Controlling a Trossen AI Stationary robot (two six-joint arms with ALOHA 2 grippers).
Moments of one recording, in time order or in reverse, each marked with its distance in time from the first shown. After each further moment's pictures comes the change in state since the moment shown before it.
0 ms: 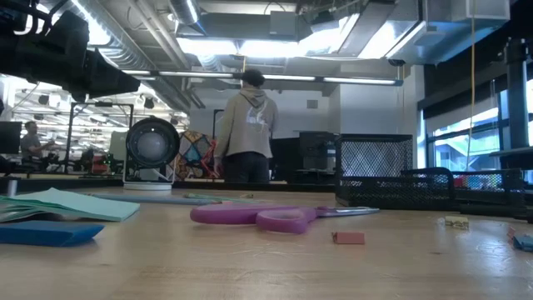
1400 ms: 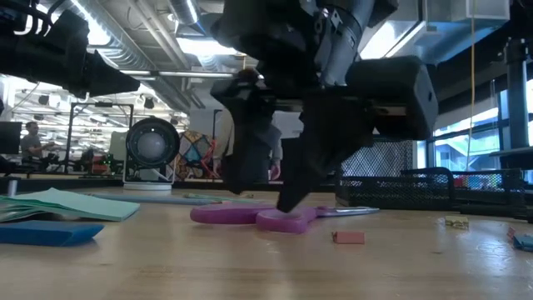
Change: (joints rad) left arm 0.000 0.000 0.000 0.000 0.000 0.080; right arm 0.138 0.702 0.220 -0.166 -0.103 -0.236
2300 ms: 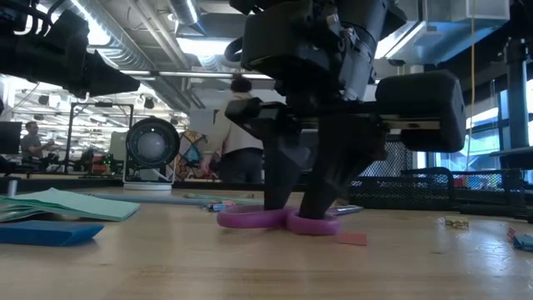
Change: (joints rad) left arm 0.000 0.000 0.000 0.000 0.000 0.000; right arm -0.010 -0.006 -0.073 0.017 -0.052 0.000
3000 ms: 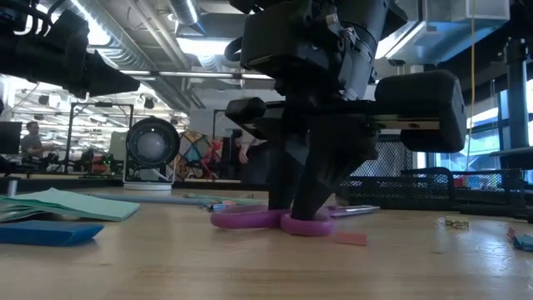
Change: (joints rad) left arm 0.000 0.000 0.000 0.000 0.000 0.000; right arm -0.001 -0.002 -0.001 0.002 0.010 0.008
